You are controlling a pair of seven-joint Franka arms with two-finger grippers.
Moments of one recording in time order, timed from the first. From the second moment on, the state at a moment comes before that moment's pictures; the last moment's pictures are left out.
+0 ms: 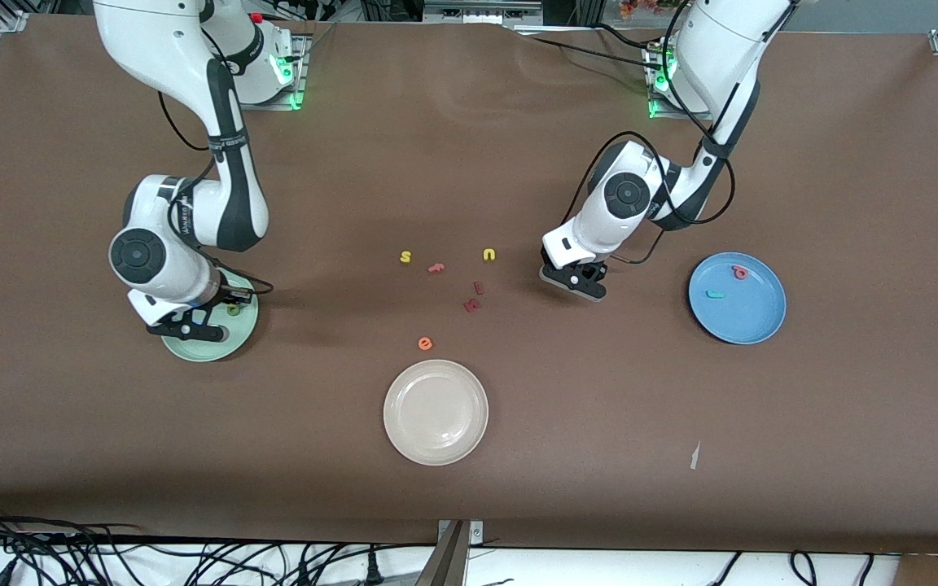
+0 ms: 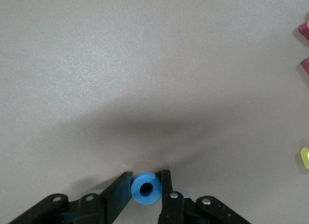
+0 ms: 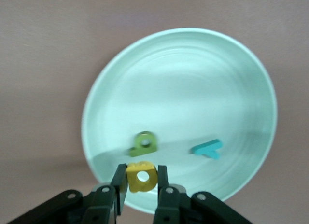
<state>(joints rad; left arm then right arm) -0.38 0.52 -0.18 -2.13 -0.08 2.69 -0.11 0.79 0.56 -0.71 -1.97 0.29 2.25 -0.01</state>
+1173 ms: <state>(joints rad) 0.10 0.25 -0.11 -2.22 -0.08 2.37 0.45 0.77 0.54 -0.73 -1.61 0.34 1.77 0.08</state>
